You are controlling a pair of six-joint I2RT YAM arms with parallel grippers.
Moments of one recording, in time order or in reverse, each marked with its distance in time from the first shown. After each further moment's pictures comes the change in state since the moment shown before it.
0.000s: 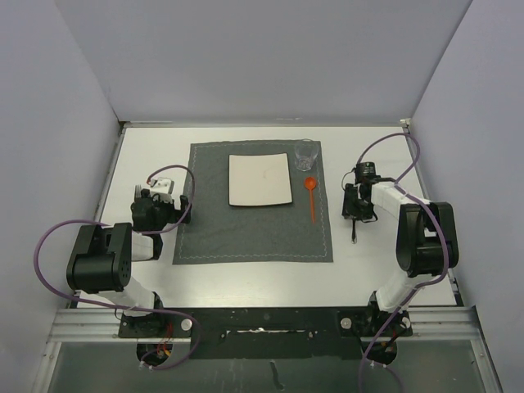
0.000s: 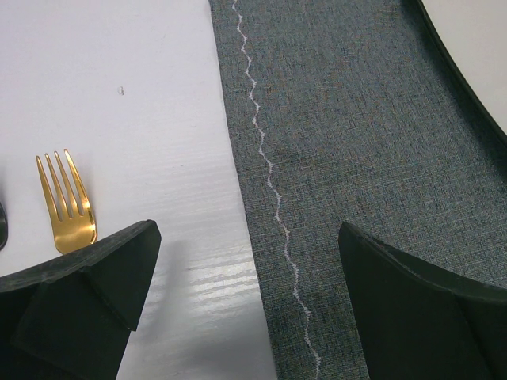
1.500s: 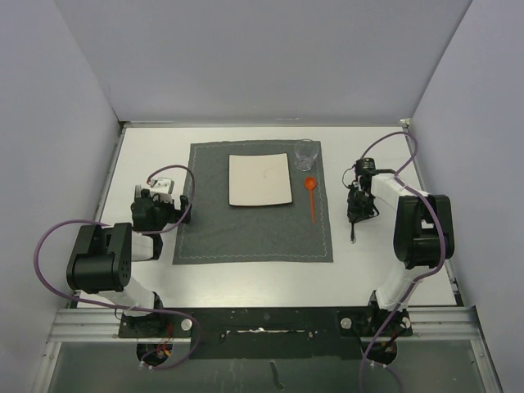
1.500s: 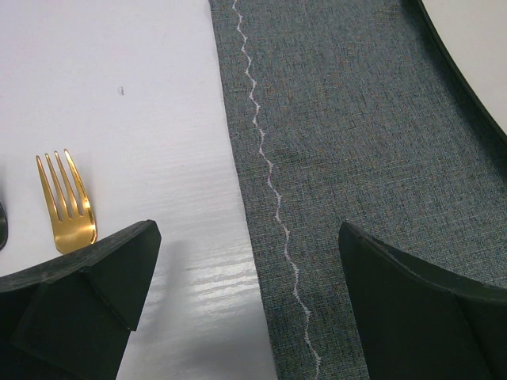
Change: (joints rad) left arm 0.000 0.000 0.000 0.000 0.000 0.000; right arm -0.022 0.079 0.113 -0.172 -0.008 0.022
